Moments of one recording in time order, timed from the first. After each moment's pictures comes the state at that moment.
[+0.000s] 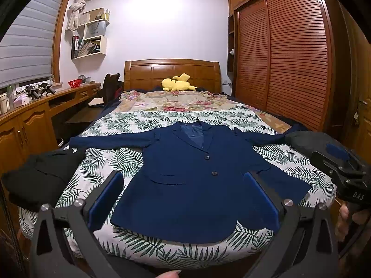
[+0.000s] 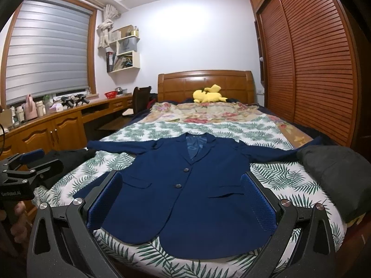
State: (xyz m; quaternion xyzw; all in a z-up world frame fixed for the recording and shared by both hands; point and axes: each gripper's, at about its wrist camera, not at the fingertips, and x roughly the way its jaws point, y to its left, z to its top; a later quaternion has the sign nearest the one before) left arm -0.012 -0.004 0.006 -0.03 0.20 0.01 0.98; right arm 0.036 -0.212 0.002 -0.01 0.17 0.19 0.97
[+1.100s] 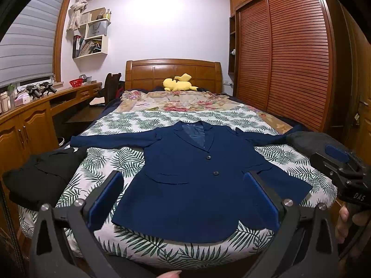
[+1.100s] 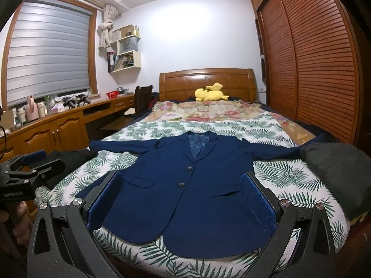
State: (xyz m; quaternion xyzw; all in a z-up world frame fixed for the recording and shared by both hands) left arm -0.012 -0.005 0.006 -0.03 0.20 0.01 0.98; right arm 0.029 -0.202 0.001 -0.01 0.17 0.19 0.97
